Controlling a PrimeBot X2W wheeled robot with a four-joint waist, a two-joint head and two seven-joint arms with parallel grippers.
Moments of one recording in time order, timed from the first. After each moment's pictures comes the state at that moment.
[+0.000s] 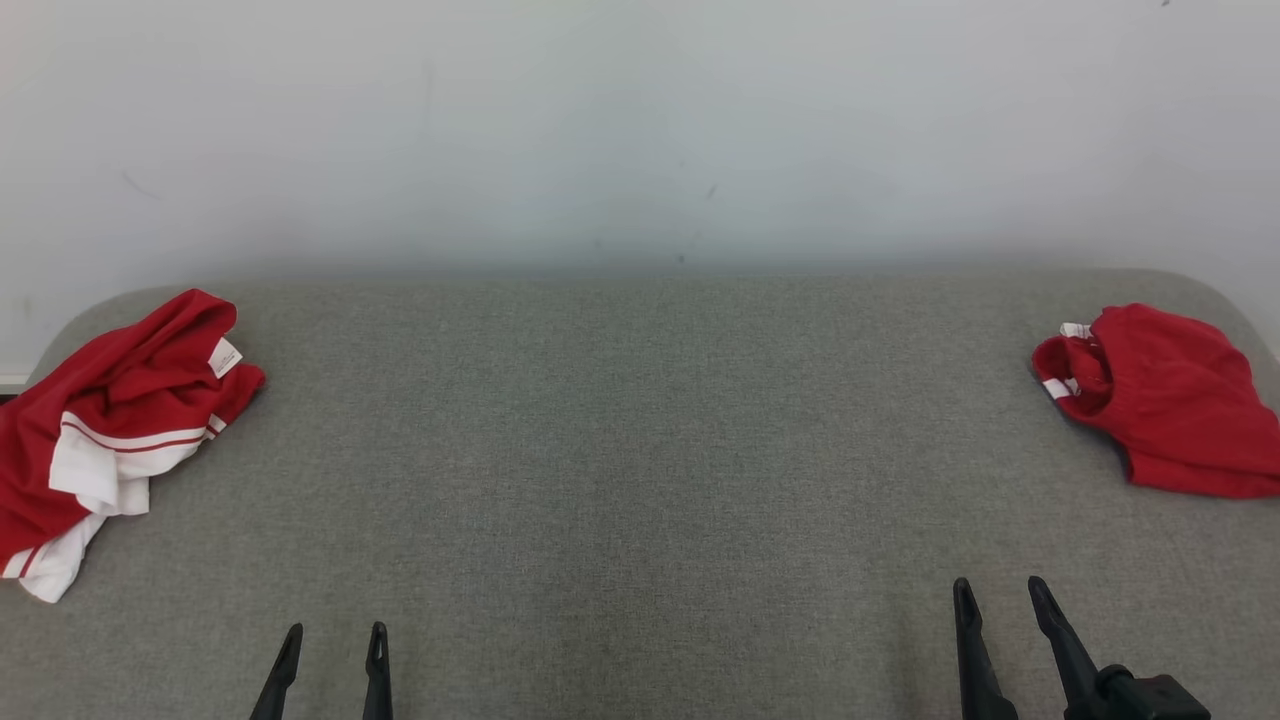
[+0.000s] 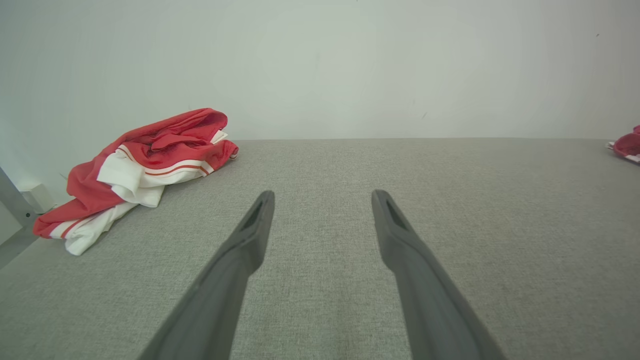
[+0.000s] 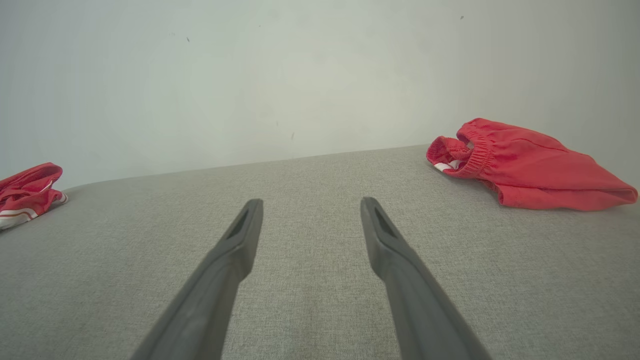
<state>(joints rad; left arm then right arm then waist) 0.09 0.05 0.02 0.17 -0.06 -0.10 -0.26 0.08 -0.05 -0.02 0.18 0.17 0.13 -0.26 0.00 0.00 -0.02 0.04</state>
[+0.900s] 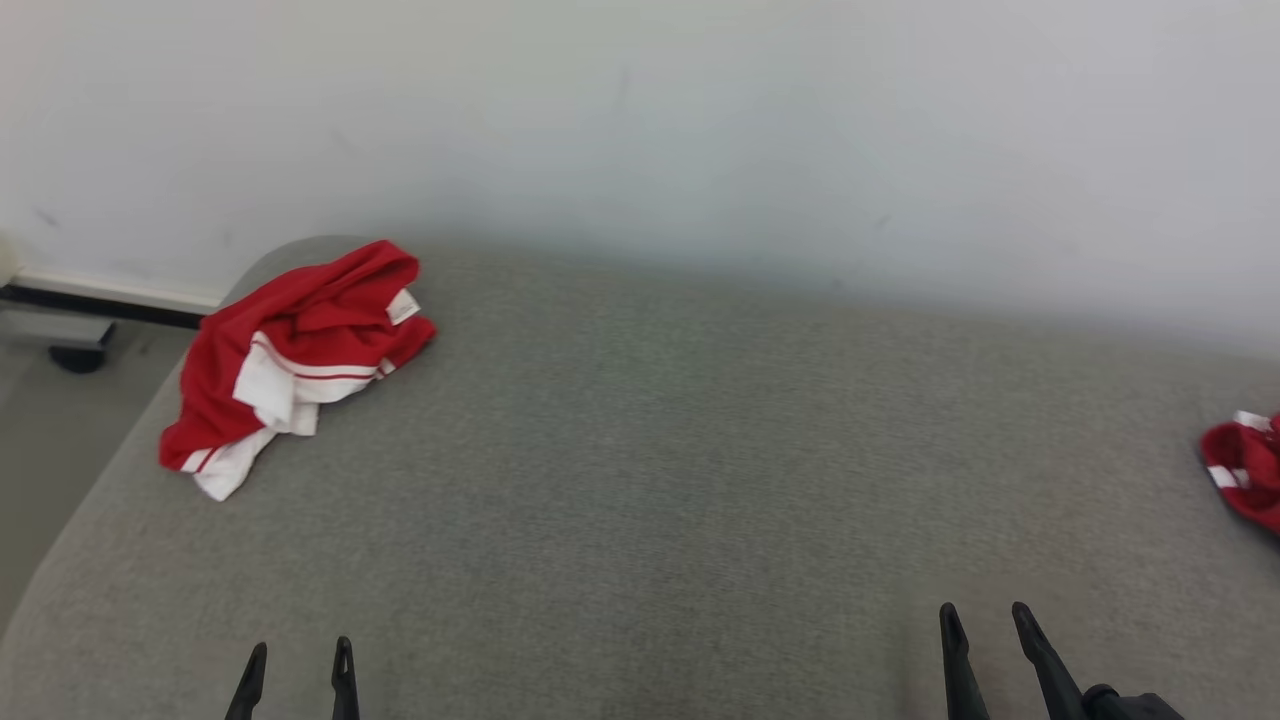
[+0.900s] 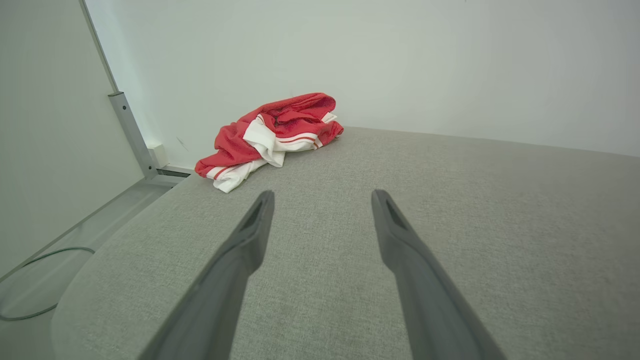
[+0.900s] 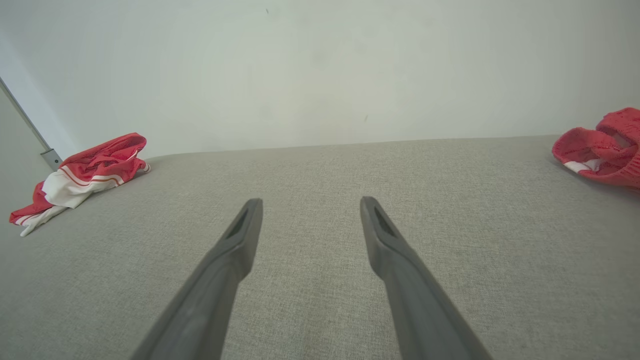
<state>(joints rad) 0.10 0.05 0.07 0.18 -0.06 -0.09 -0.26 0.10 -0.05 0.01 0.20 0.20 0.13 -0.26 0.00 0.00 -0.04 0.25</state>
